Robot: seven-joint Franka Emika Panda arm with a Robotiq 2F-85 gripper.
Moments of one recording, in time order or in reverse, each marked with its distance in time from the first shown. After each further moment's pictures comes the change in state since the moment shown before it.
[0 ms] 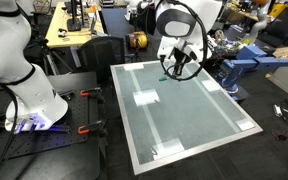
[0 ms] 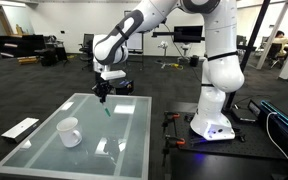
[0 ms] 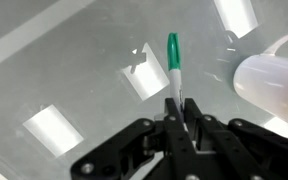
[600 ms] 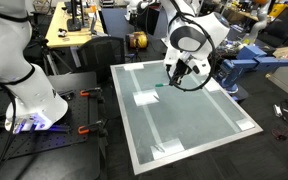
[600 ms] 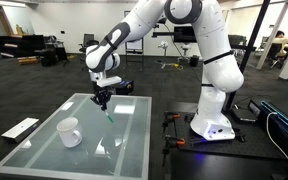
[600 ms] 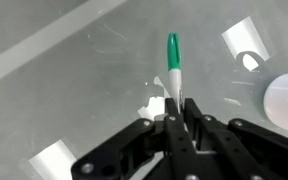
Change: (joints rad) arm -0.025 0.200 0.003 0.187 0.007 -0.181 0.000
